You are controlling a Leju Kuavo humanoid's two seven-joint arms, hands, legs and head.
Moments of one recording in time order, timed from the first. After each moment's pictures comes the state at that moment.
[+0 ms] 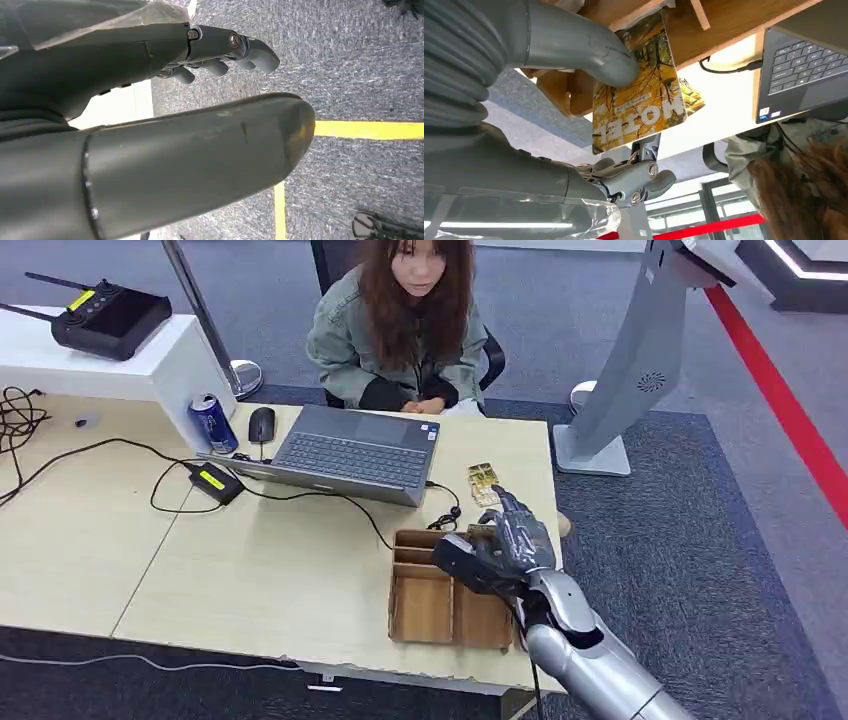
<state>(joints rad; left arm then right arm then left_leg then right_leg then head) -0.21 0.10 1.46 -0.04 -1.52 -0.37 0.13 -0.46 -0.20 0.72 -0.96 0.70 -0.18 0.22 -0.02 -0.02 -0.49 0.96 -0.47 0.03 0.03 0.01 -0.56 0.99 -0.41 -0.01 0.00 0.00</state>
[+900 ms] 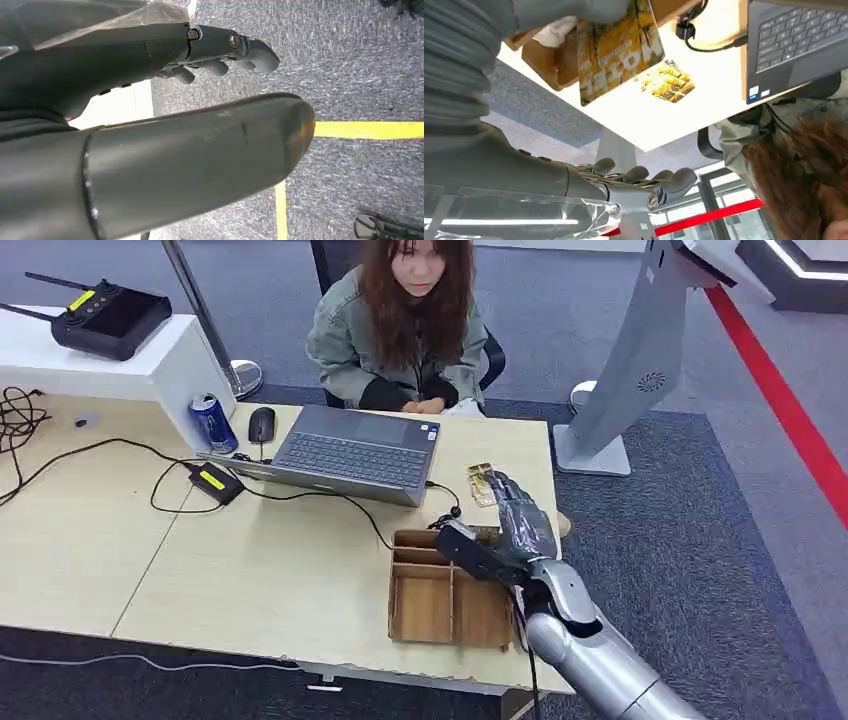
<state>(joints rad) -0.21 0.09 1.45 -0.04 -1.52 -0.37 0.13 -0.50 -0.18 0.71 -0.94 0.66 -0.22 0.19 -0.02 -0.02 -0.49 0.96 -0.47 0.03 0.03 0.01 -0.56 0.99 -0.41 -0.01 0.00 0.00</state>
